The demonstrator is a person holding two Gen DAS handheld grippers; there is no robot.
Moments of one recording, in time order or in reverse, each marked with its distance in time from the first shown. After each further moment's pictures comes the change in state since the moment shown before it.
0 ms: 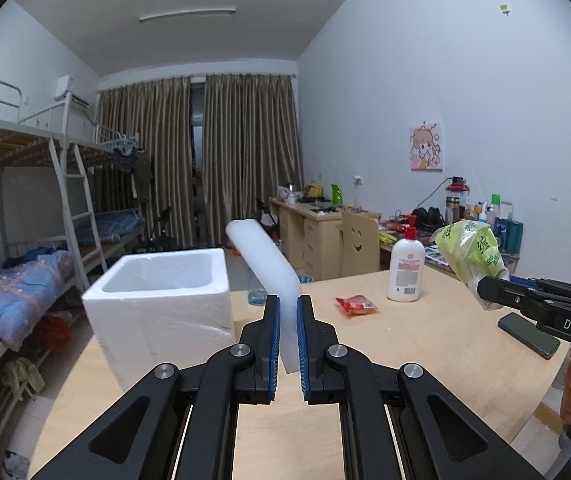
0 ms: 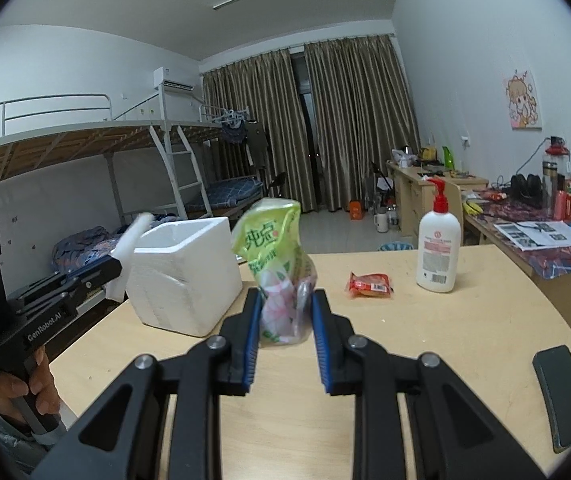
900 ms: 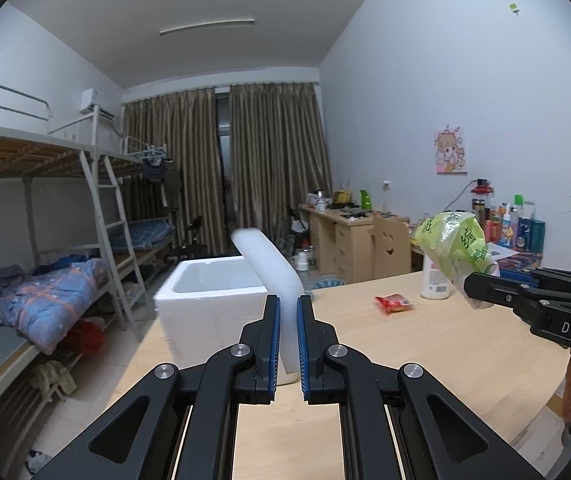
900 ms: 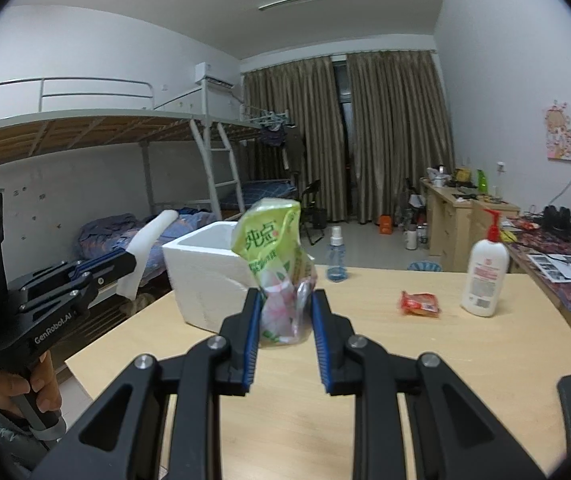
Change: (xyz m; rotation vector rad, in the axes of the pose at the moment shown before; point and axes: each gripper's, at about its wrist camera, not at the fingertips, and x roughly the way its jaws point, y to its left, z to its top) left arm -0.048 0.034 -0.001 0.017 -0.023 0.123; right arm 0.010 0.063 0.000 -0.105 -0.018 0.107
